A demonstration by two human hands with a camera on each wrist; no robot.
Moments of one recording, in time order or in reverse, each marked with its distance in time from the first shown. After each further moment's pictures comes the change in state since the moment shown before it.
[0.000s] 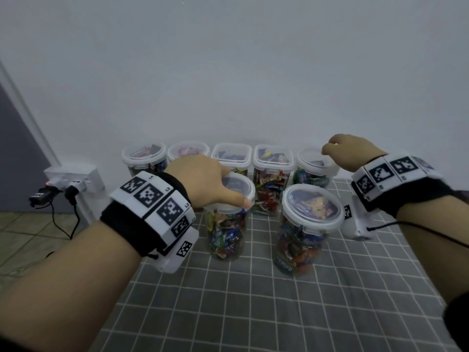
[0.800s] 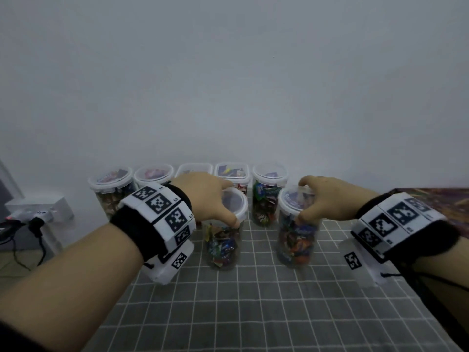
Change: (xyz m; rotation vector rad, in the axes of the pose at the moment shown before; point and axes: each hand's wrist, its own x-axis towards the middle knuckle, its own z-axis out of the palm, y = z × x) left_hand 0.000 0.067 -0.028 0.001 -0.024 0.138; right_hand -0.098 0.045 -0.019 -0.114 -0.190 -0.182
